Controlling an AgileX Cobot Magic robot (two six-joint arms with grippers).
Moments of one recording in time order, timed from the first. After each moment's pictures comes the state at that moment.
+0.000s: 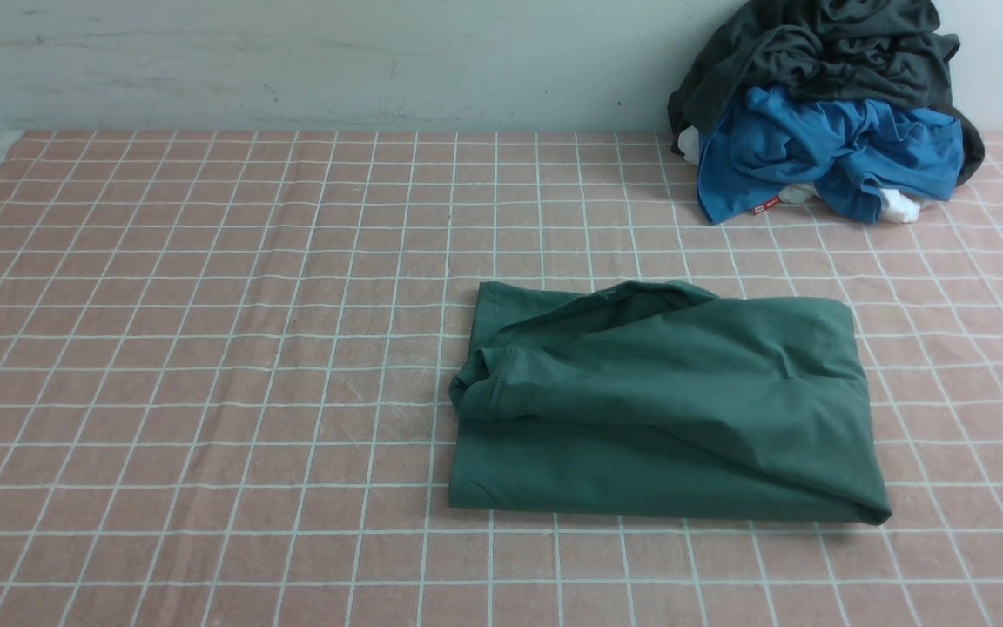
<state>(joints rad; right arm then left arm) 0.17 0.16 -0.34 -0.06 0.49 0.00 -0.42 0.02 -0.47 0.21 0.84 -0.12</state>
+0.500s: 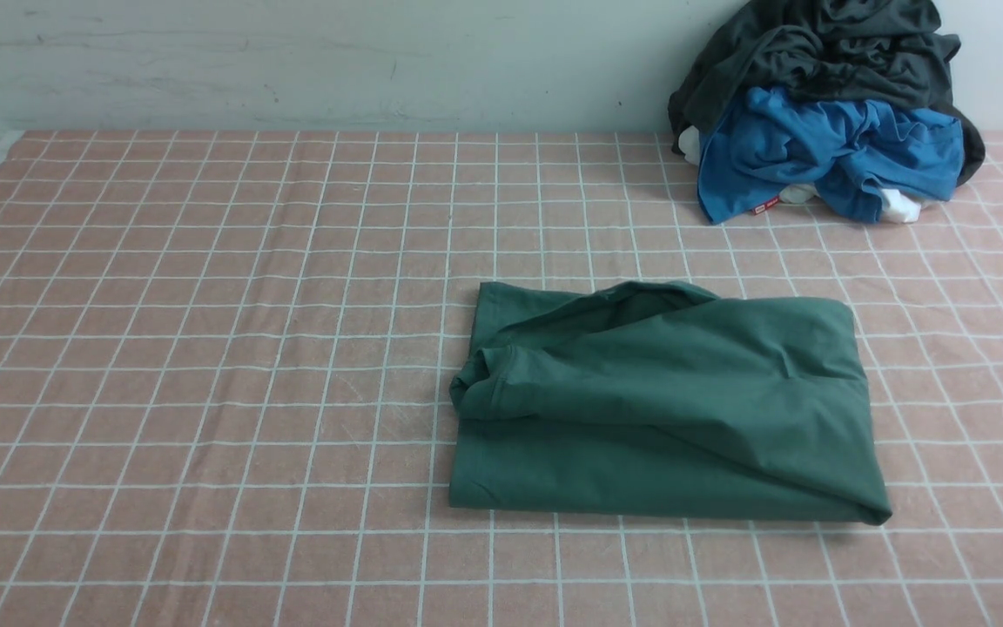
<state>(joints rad) -0.04 -0.01 0.03 -0.04 0.35 0.14 -0.42 0.02 -0.47 0.21 0.84 -0.12</state>
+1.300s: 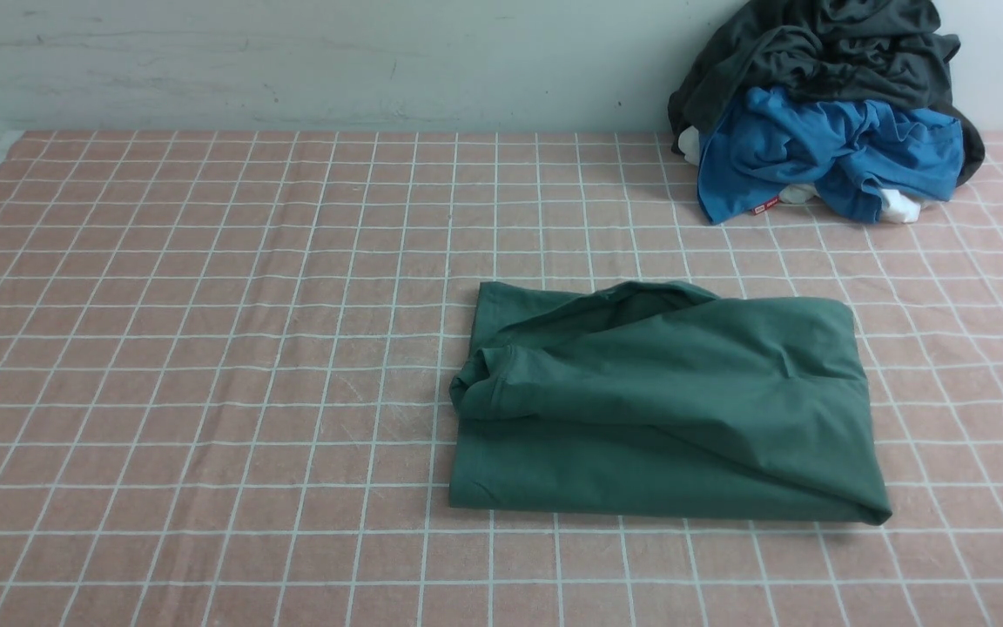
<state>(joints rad) -0.04 -0.01 0.02 -0.08 0.36 0.15 -0.42 0.02 -0.47 0.21 0.86 -0.12</state>
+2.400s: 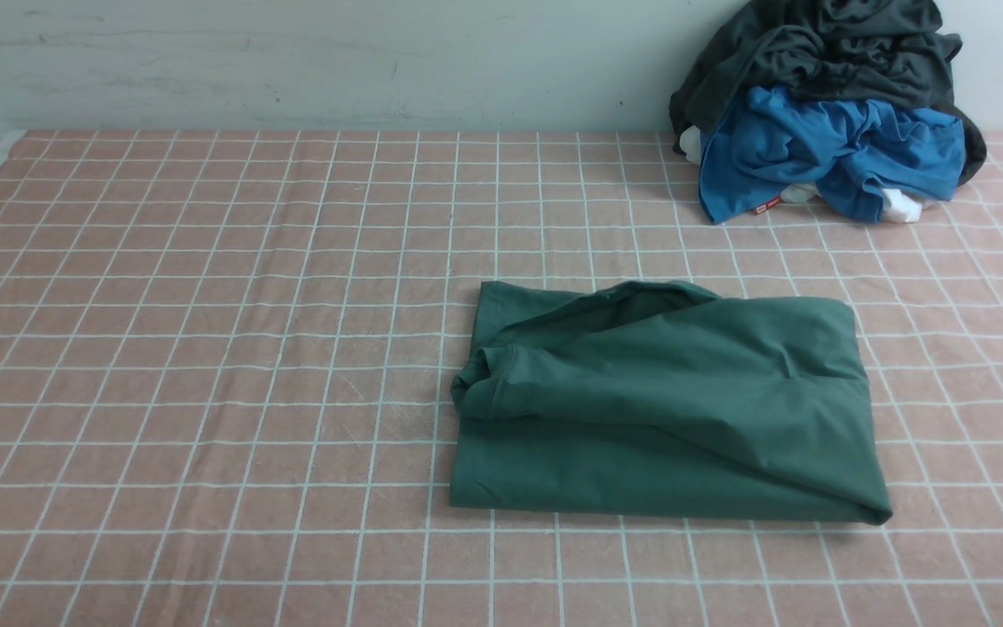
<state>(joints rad) -0.04 -0.01 0.02 -0.08 0.36 0.15 0.06 -0.01 -0.01 -0.05 0.31 0.10</state>
